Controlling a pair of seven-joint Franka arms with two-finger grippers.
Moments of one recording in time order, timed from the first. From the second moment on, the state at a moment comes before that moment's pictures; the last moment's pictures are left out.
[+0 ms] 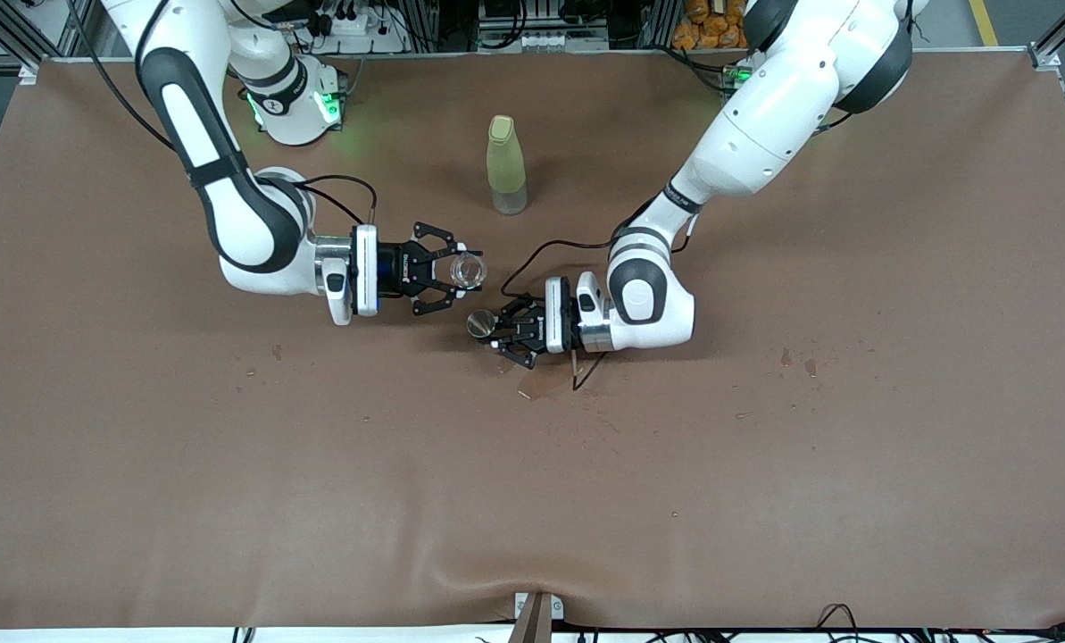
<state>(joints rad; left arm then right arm) -0.43 0.93 -0.29 -1.54 -1.77 2.31 2.46 0.33 0.31 0.06 -2.16 1.75 1.94 -1.94</state>
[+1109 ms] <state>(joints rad) -0.43 0.94 -0.29 -1.53 -1.79 2.31 2.48 0.36 0.30 0.06 -2.15 1.76 2.00 -1.63</state>
